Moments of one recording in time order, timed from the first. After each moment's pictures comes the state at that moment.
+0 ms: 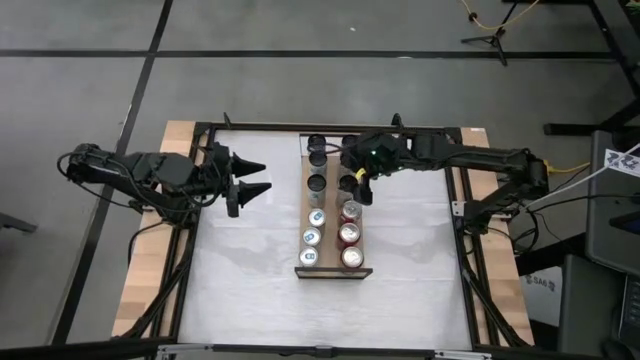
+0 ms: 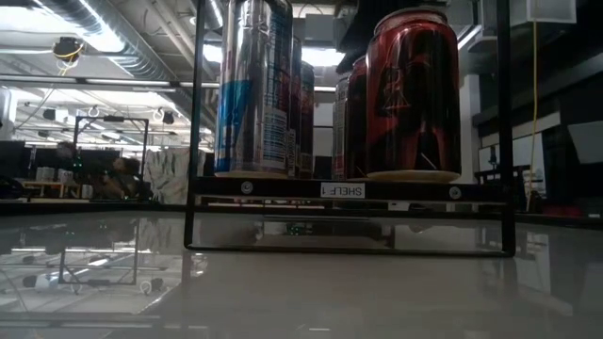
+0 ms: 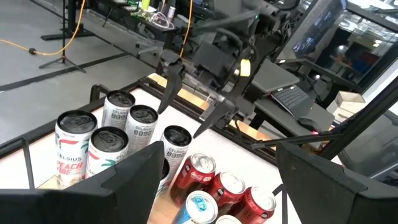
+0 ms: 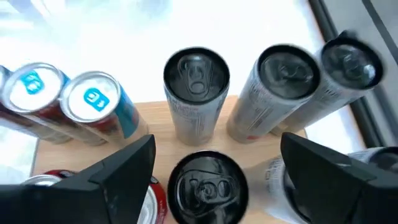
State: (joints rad) left arm -0.26 0.91 1.11 -0.43 -0.54 -0.54; right arm -0.16 1.51 1.44 -0.71 -0.08 -0.10
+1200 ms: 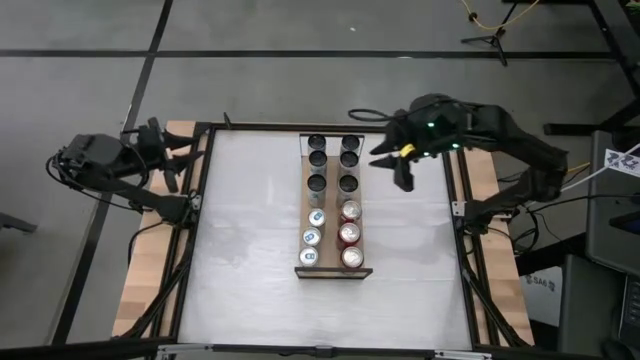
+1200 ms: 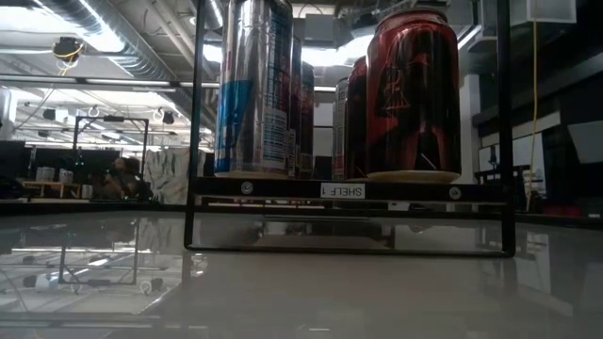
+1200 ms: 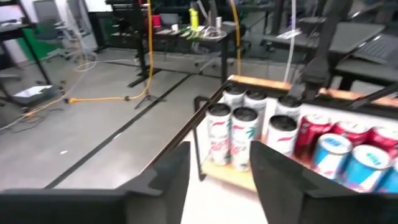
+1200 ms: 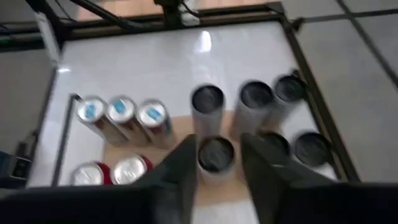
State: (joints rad) left arm -0.26 0.43 1.11 -0.98 -0.73 -0.18; right arm -0.16 1.42 1.88 -1.15 -0.11 -0.04
